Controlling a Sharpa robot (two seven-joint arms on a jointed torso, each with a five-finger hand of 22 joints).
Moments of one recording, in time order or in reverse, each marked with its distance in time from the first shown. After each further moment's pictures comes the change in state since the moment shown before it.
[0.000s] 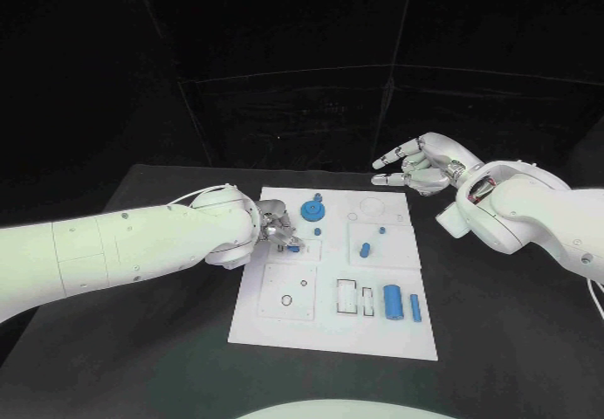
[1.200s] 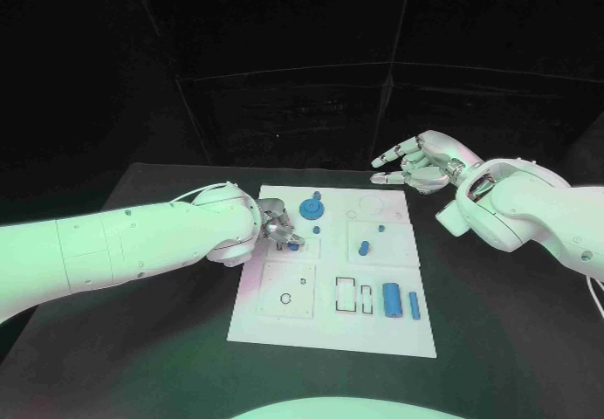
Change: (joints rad) left arm -0.001 0.020 -0.001 -0.026 0.013 0.007 -0.016; left_hand -0.088 -0.004 -0.117 0.000 0.004 0.054 -0.015 -0.007 0.002 0.012 -0.012 0.008 0.014 0.004 -0.004 0.000 0.000 0.000 0.000 0.000 0.005 0.001; right arm 0.000 -0.004 0.000 0.002 0.000 0.007 0.005; right_hand 0.000 0.000 -0.003 0.003 0.003 0.000 0.000 0.000 0.000 0.000 0.000 -0.007 0.000 0.000 0.000 -0.005 -0.006 0.000 -0.003 -0.004 -0.001 0.000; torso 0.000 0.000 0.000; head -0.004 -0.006
